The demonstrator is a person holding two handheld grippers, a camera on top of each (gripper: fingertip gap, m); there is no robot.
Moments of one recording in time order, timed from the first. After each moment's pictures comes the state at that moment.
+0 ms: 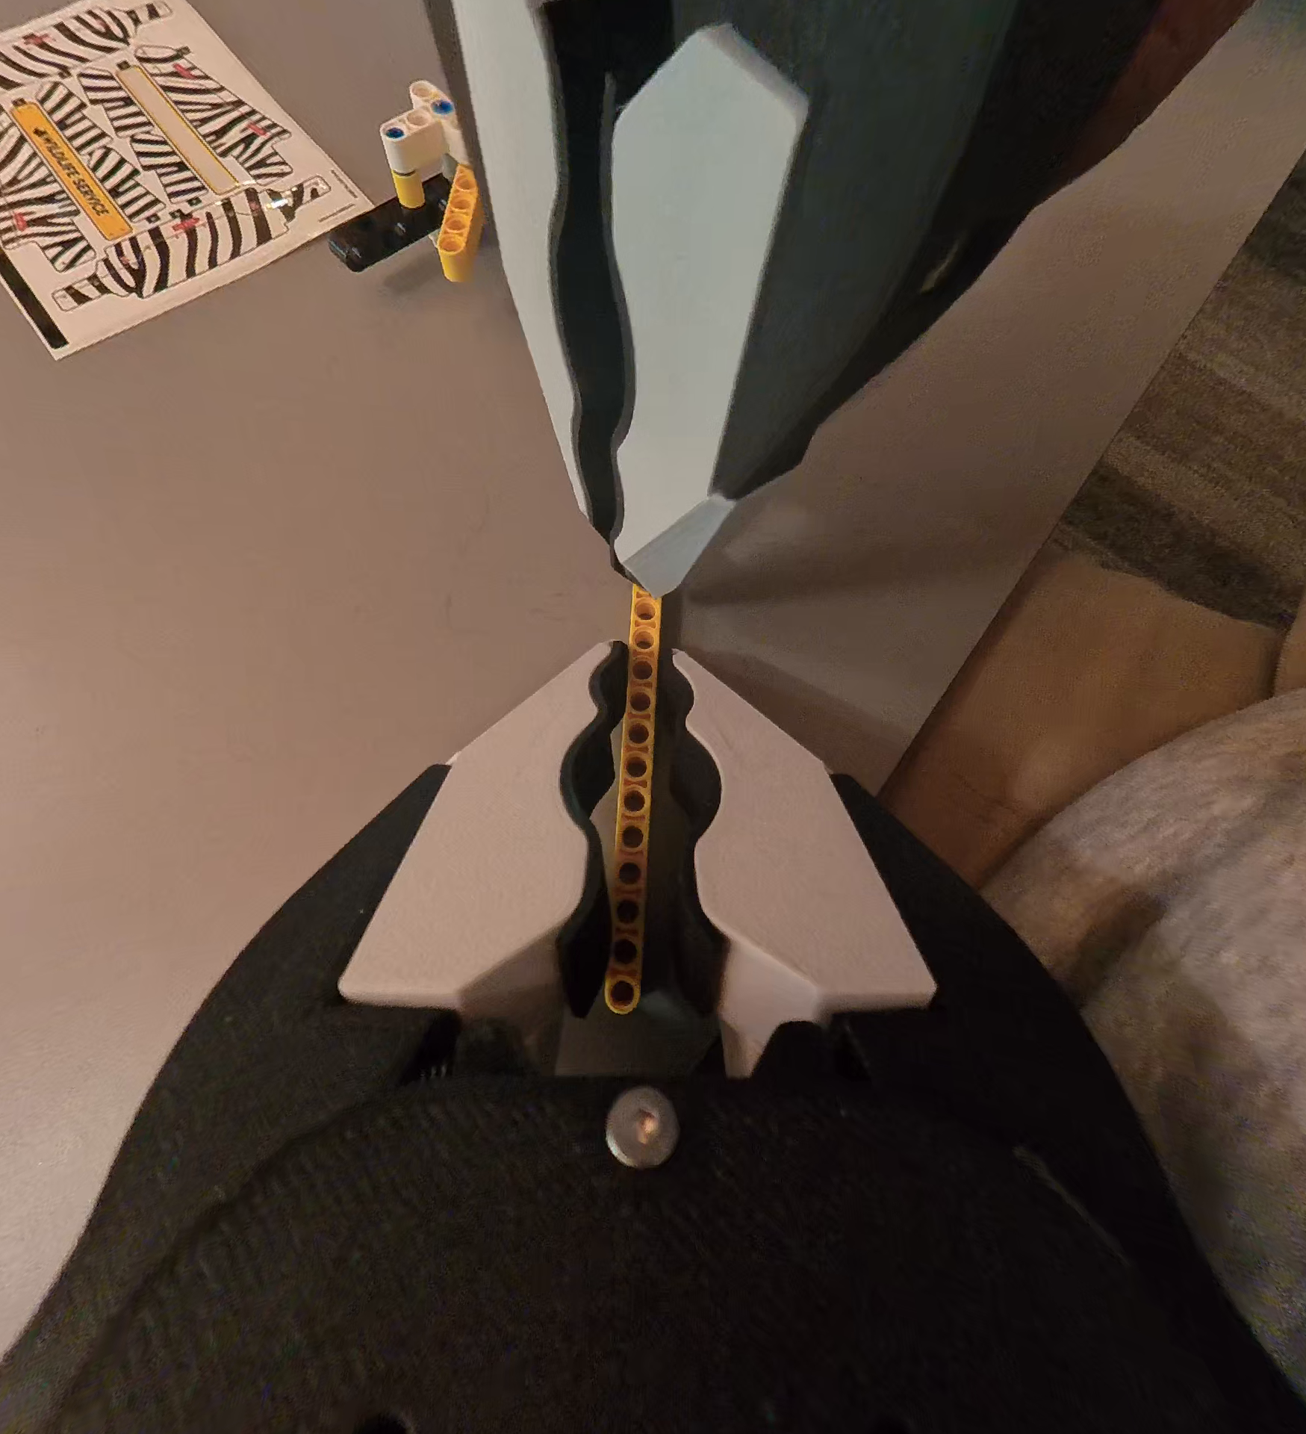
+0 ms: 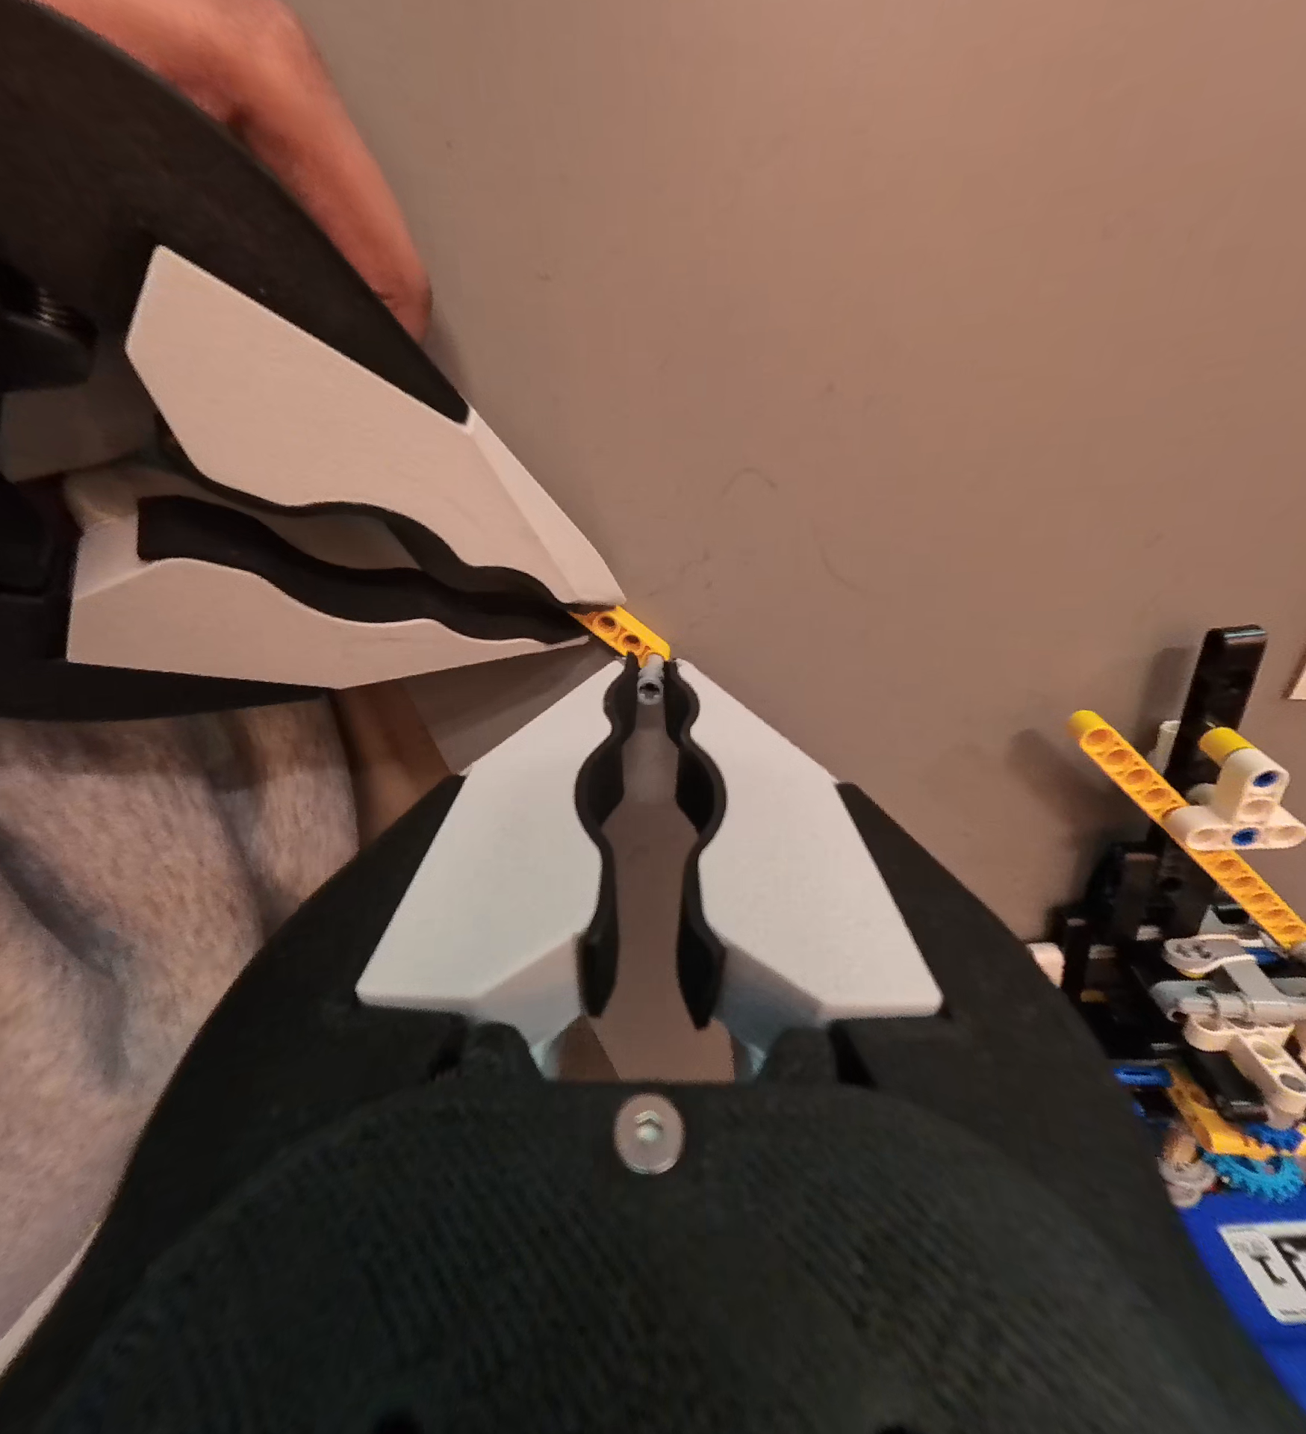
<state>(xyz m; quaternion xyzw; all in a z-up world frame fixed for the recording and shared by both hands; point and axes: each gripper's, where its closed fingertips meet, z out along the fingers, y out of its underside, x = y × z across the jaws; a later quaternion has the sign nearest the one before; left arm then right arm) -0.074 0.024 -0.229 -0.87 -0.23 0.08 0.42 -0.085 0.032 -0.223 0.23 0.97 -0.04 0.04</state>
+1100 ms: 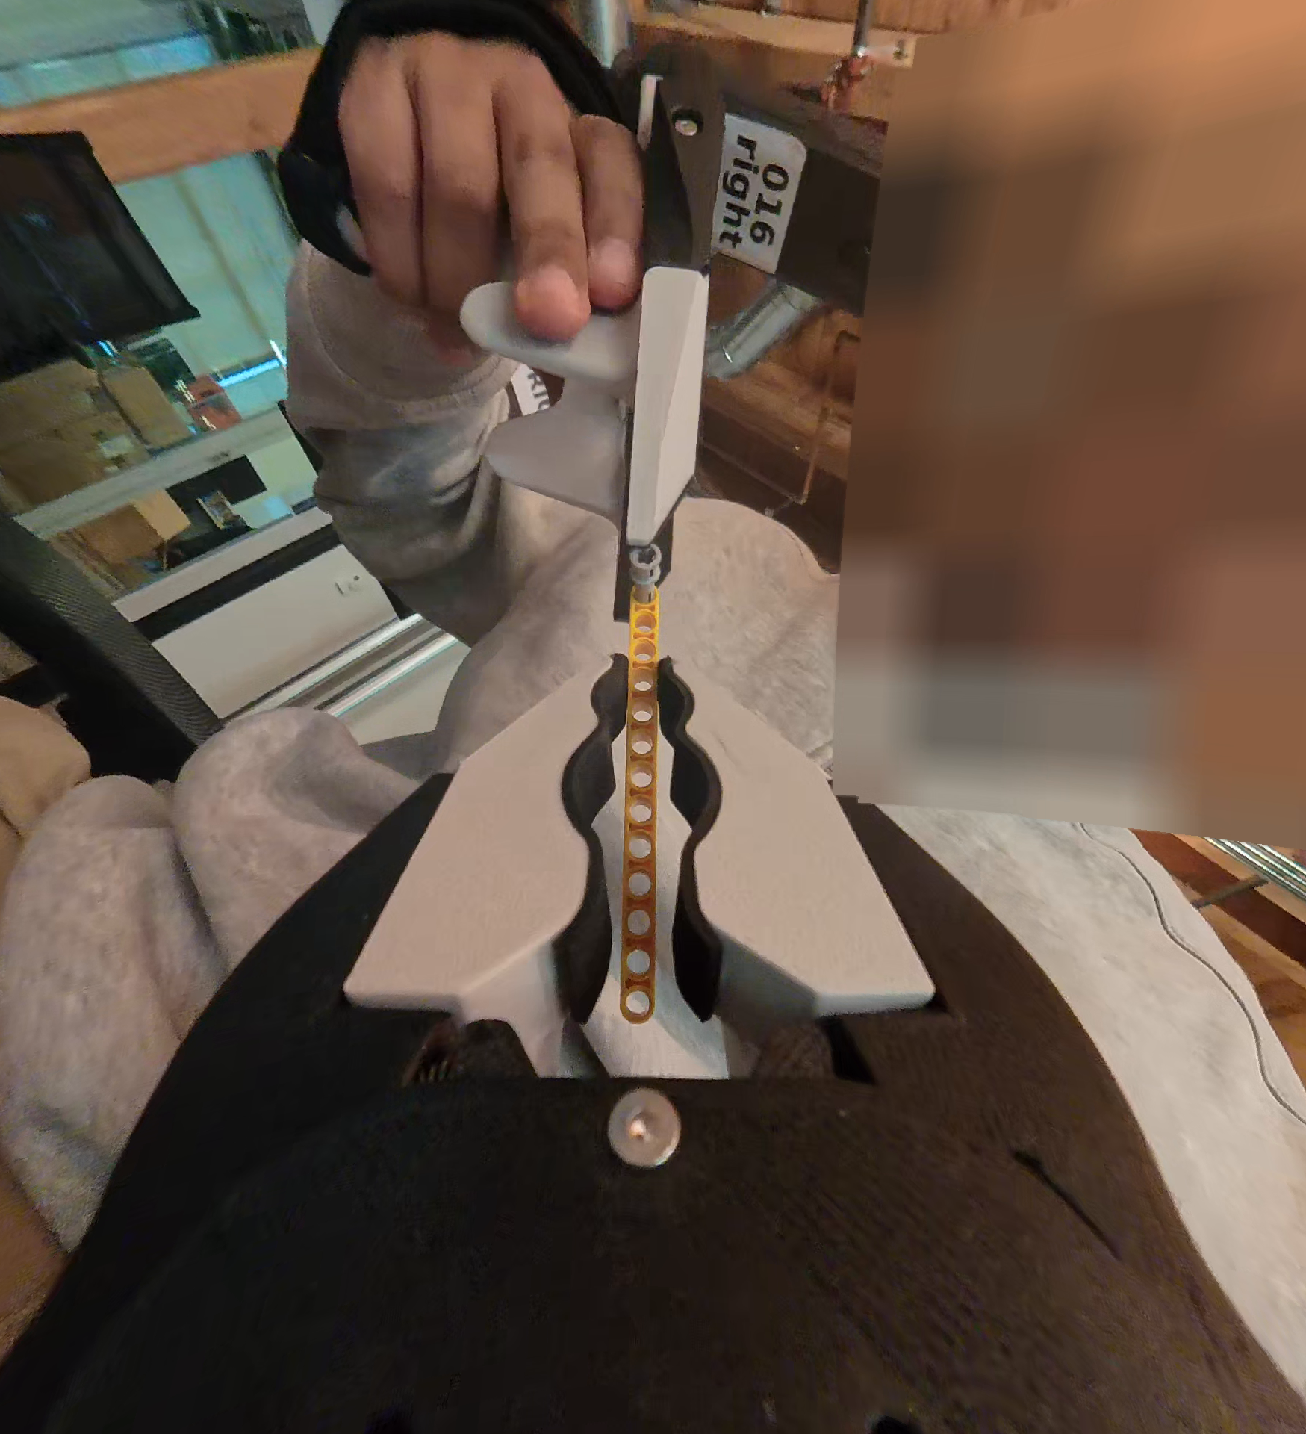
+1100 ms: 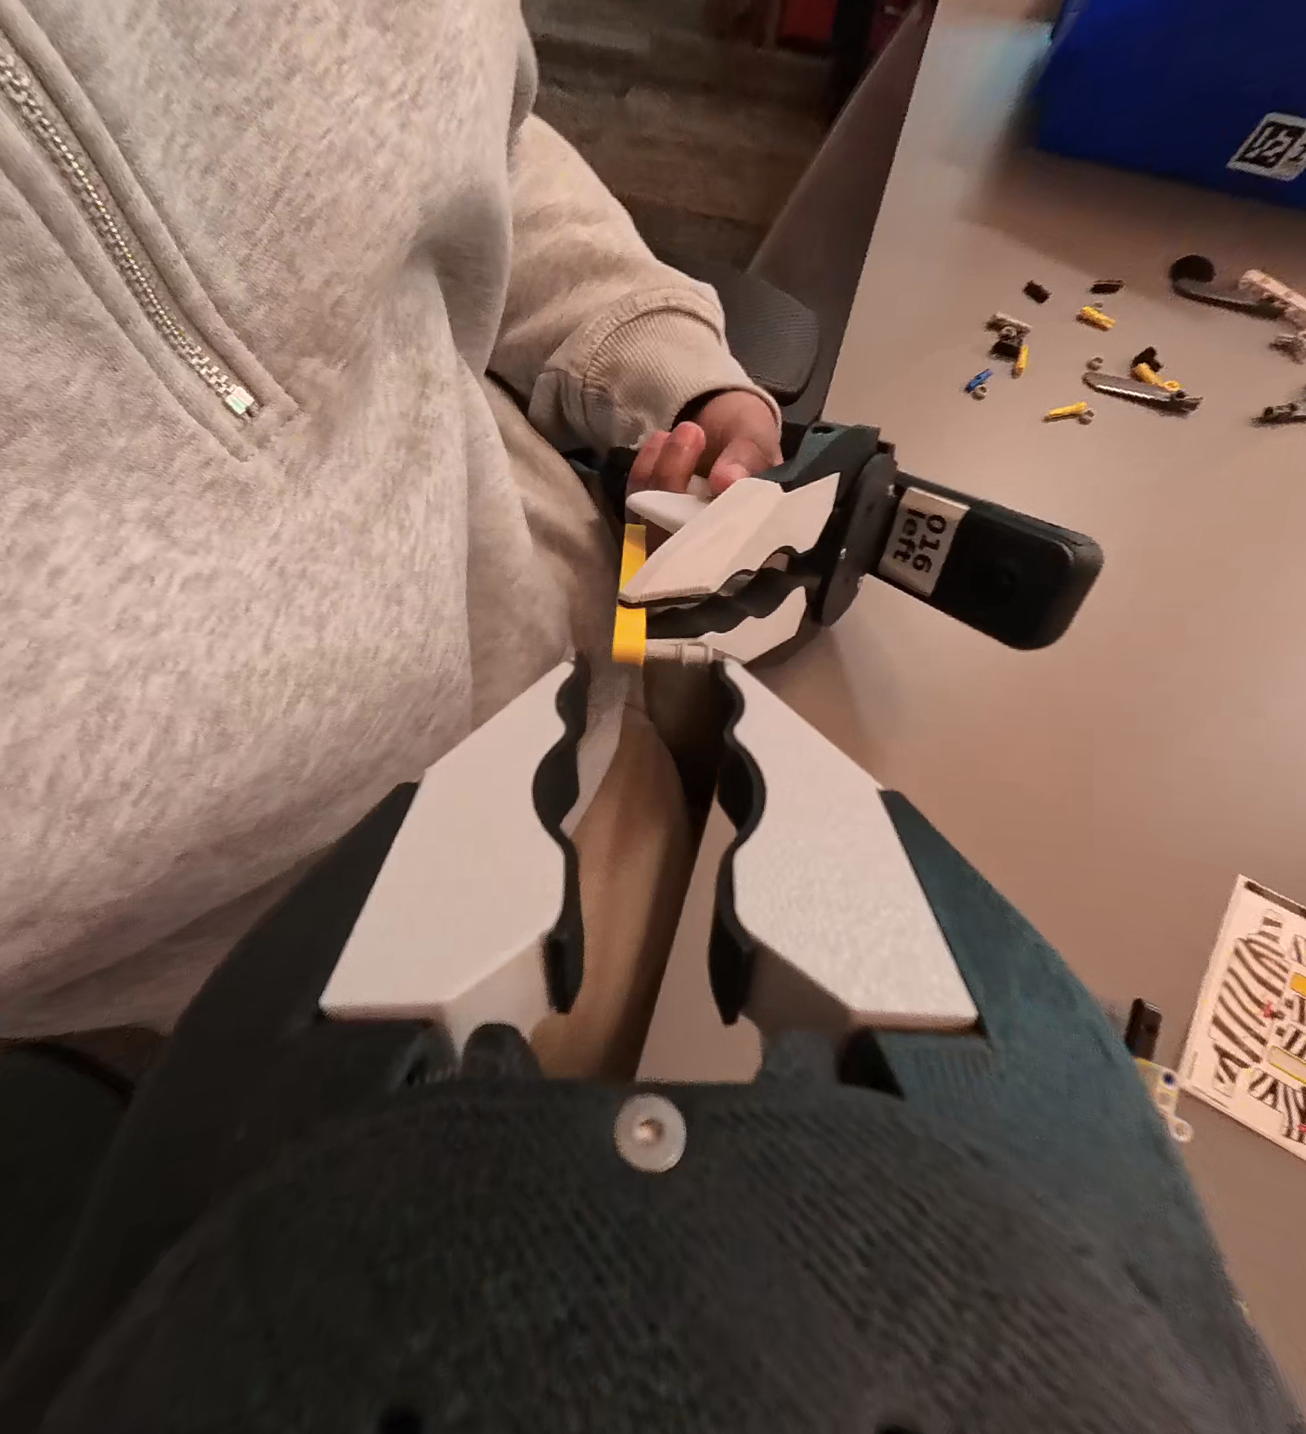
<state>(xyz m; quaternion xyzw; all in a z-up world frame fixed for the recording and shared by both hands) 0.031 -0.010 -0.069 -0.43 -0.11 -0.72 0.52 0.020 0.000 -0.066 -0.06 0.91 -0.41 0.04</state>
